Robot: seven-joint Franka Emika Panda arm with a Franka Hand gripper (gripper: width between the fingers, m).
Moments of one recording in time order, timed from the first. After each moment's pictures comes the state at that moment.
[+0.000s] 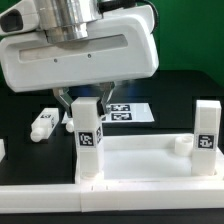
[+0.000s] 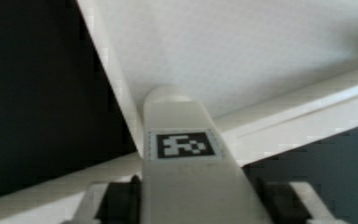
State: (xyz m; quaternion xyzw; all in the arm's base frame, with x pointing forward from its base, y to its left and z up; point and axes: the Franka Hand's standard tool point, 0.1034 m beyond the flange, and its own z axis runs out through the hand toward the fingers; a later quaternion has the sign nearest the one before) arm 0.625 -0.051 0.115 -0.98 0.18 -0.02 0.08
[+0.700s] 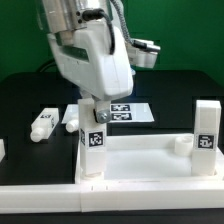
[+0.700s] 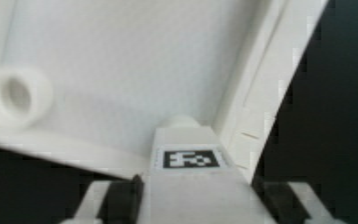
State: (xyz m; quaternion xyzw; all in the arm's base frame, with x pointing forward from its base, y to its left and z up) arm 0.626 -0.037 0.112 -0.81 0.59 0.02 0.08
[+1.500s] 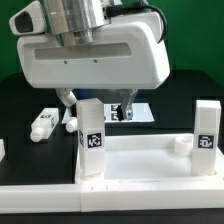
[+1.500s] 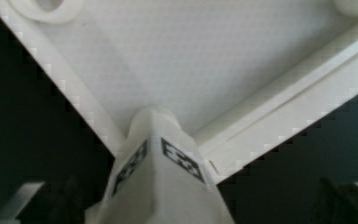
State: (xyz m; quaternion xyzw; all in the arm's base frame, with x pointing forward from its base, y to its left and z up) arm 0.631 -0.038 0.114 -0.97 0.24 0.02 0.08
